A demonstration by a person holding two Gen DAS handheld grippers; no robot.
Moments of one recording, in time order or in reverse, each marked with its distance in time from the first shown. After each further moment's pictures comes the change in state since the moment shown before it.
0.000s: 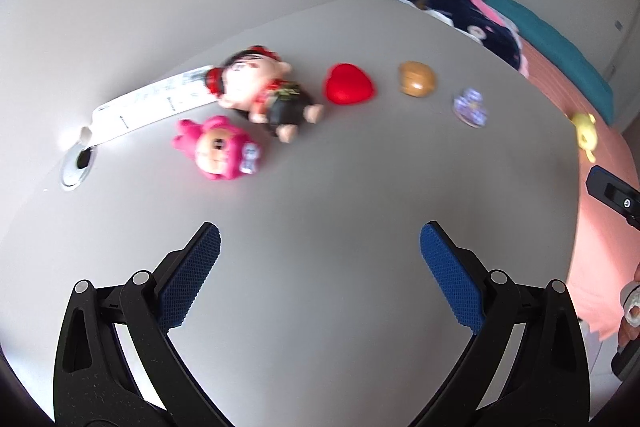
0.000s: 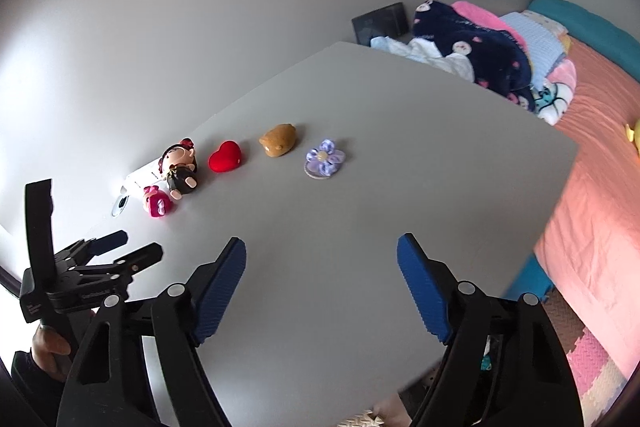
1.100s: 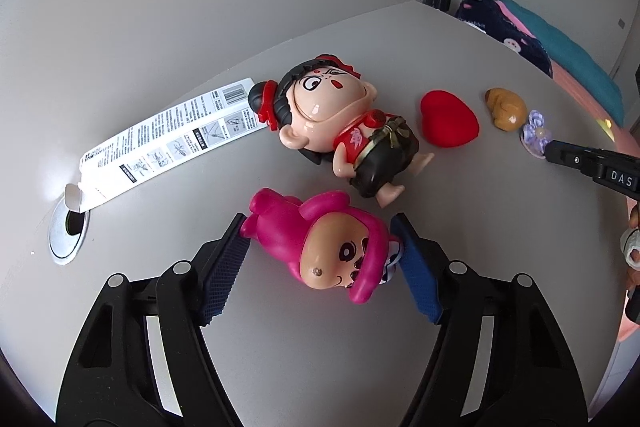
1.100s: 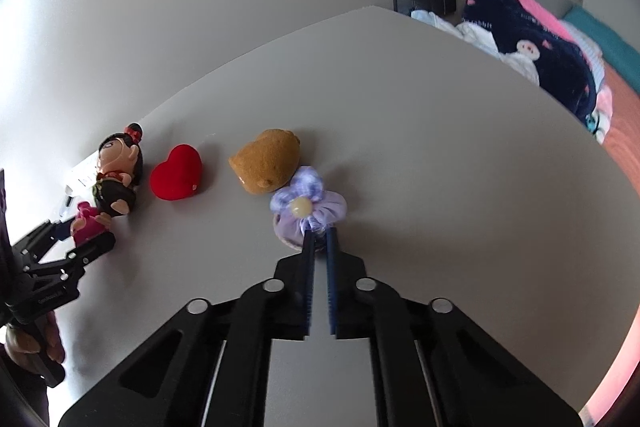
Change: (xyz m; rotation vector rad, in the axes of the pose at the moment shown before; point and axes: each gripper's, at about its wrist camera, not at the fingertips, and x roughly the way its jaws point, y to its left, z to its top) left arm 0.057 0.064 0.027 0.043 -0.057 0.011; right arm 0.134 0.021 0.049 -0.101 0.111 -0.028
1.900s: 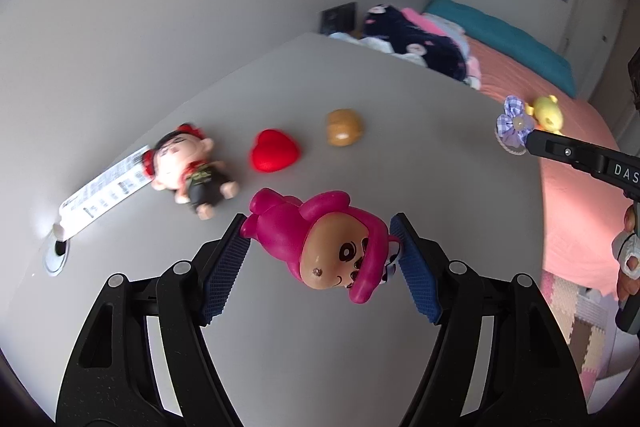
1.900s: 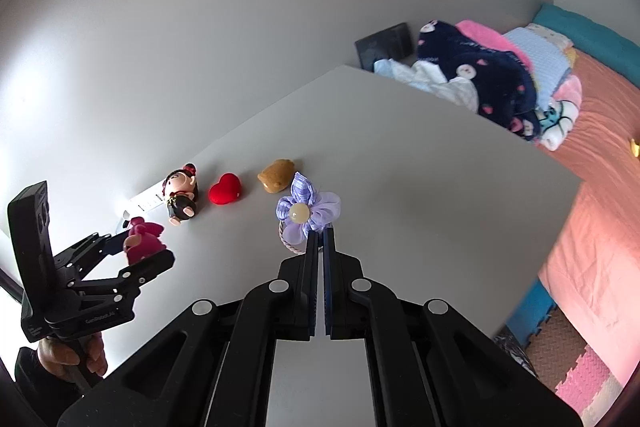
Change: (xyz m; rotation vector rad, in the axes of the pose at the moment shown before) left arm -0.080 -0.108 0.000 0.156 -0.086 -0.137; right arm -0.144 -0.040 -0.049 0.094 -0.187 0.045
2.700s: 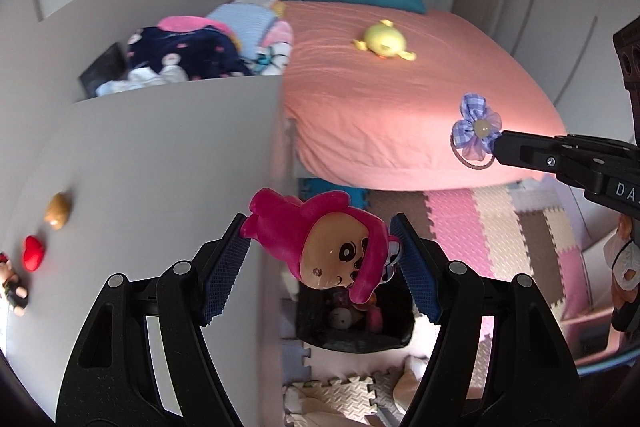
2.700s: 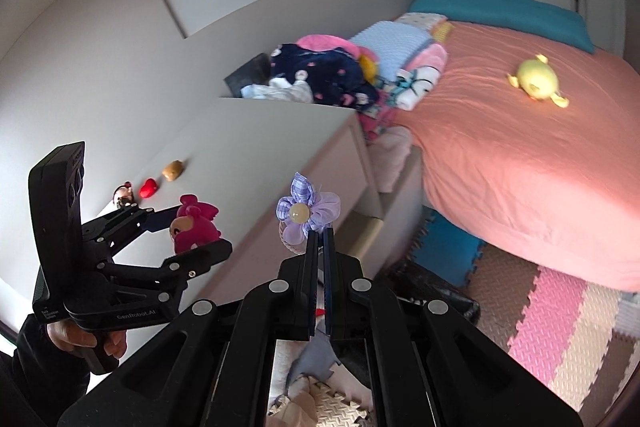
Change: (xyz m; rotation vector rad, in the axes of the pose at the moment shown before) left arm -0.001 -0.268 -0.019 0.450 0.057 -0.379; right arm -0.186 -0.124 -0.124 0.259 -0.105 -0.234
